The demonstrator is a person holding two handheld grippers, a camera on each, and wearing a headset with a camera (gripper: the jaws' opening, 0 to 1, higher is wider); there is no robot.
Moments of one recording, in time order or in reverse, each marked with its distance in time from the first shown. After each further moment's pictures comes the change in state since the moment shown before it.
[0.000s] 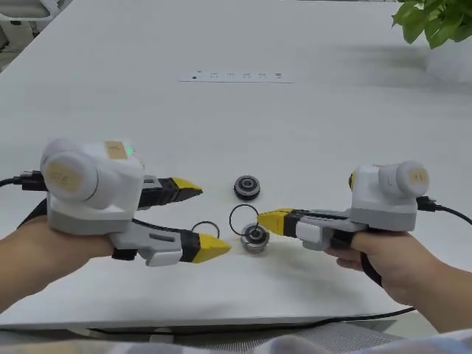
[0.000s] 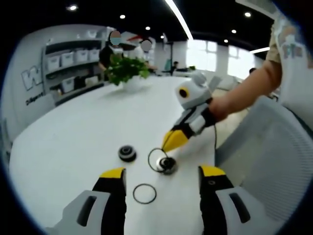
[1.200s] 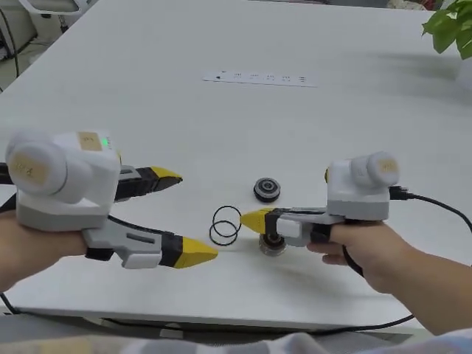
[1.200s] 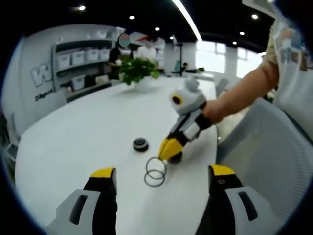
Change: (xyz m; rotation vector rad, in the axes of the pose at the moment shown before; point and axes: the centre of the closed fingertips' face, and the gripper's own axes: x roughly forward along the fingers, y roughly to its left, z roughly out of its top) left arm -0.043 0.014 -0.009 -0.034 -0.006 0.078; right arm 0.052 0.009 -0.007 0.006 0.121 0.073
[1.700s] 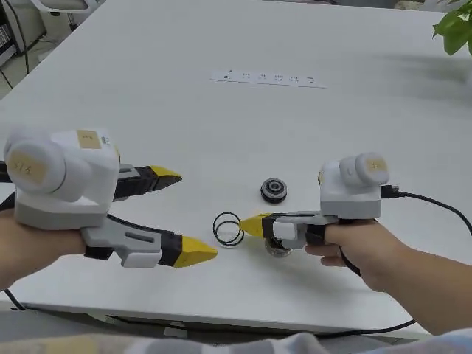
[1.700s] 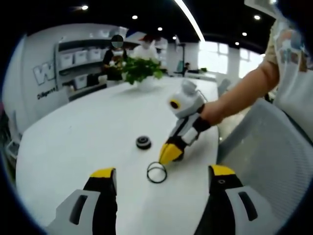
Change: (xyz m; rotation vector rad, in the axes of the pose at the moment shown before) left arm -0.006 0.004 -0.003 -0.013 0.002 0.016; right arm 0.012 -0.008 -0.009 0.021 0.070 -0.025
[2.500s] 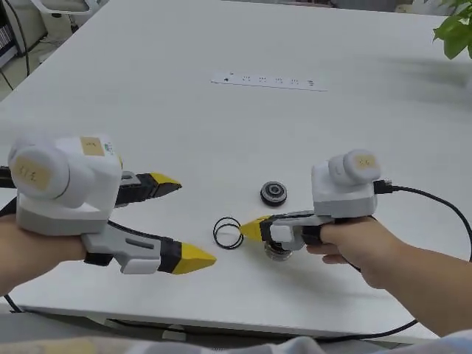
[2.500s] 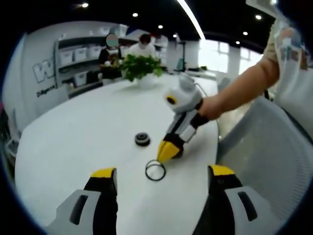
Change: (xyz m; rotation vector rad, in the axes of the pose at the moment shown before) left arm 0.002 -0.002 -0.006 -0.009 0.020 -0.005; right arm 0.003 -0.004 -0.003 -0.073 0.086 -0.051
